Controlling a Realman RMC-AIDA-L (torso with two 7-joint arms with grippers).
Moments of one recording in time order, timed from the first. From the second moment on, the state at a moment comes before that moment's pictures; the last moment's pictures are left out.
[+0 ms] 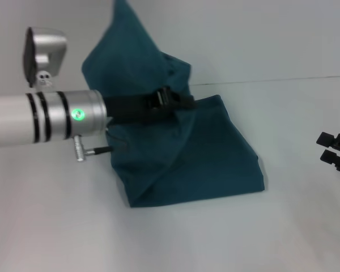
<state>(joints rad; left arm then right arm) -0.86 -2.16 0.78 0.61 1.95 1.25 -2.39 0.34 1.95 -0.46 -0.46 -1.82 -1.47 2.12</state>
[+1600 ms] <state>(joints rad) -0.66 -2.08 0.85 0.57 1.83 1.38 -2.41 0.41 1.86 -0.61 -0.46 -1.88 -1.45 2.22</state>
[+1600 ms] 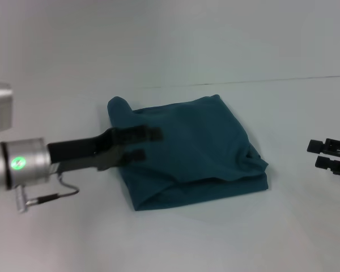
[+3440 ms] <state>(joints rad) -0.51 -2.09 0.66 0.57 1.92 1.48 -2.42 0.85 1.88 -0.75 -0.65 -2.47 -1.47 2.62</state>
